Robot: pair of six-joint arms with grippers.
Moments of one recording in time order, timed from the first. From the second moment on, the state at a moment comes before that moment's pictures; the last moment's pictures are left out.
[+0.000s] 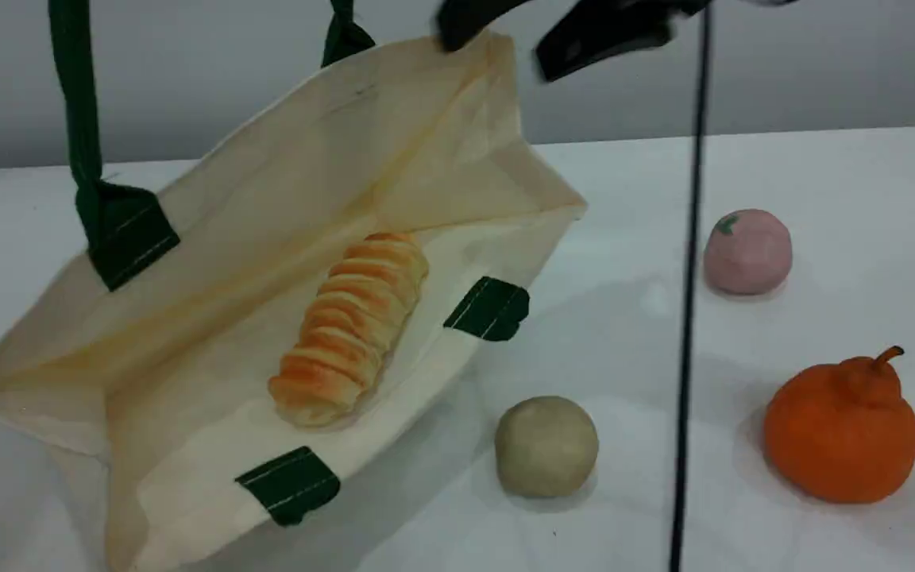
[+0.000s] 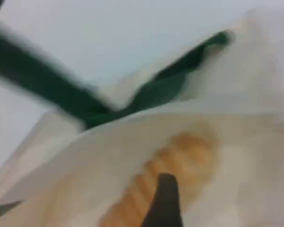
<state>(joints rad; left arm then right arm) -0.16 1.73 -1.79 -0.55 1.22 1.12 0.37 1.82 -1.29 0.92 0.62 -0.63</state>
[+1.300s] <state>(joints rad) -0.16 1.73 -1.79 -0.55 1.22 1.11 0.15 2.12 -1.31 0.36 0.43 -0.38</state>
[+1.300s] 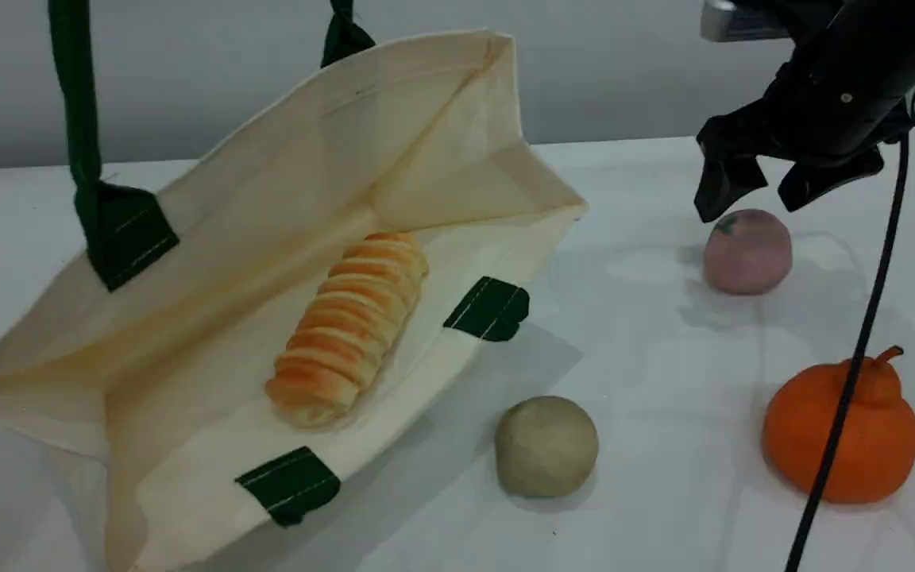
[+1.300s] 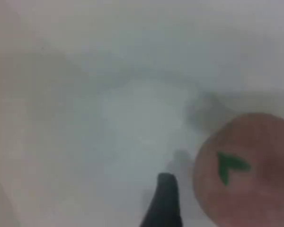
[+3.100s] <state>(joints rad) -0.16 1.73 -1.79 -0.55 1.22 1.12 0.15 1.99 -1.33 0.11 0.53 -0.18</state>
